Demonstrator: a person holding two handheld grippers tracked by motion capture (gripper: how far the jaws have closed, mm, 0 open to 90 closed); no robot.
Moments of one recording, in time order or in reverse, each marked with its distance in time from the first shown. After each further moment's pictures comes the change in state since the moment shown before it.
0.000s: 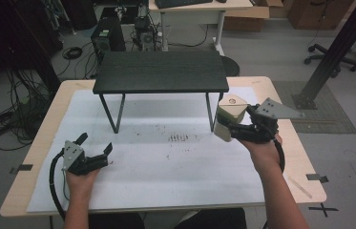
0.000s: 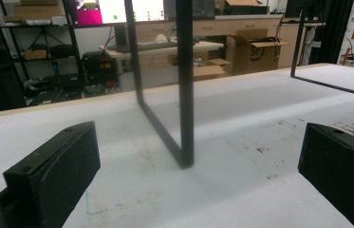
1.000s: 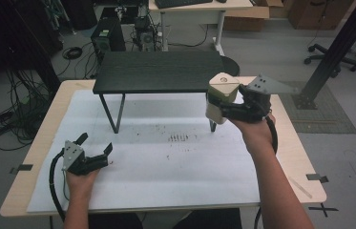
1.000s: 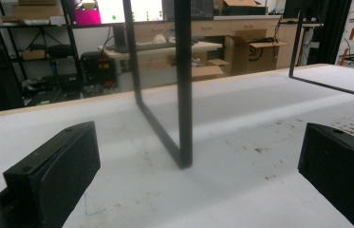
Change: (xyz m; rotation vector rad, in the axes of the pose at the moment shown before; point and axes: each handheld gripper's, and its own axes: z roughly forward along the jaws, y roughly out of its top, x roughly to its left) left arm 0.000 0.000 0.000 0.000 -0.006 -0.002; right arm -0.001 0.050 0.028 -0.016 0.004 -0.011
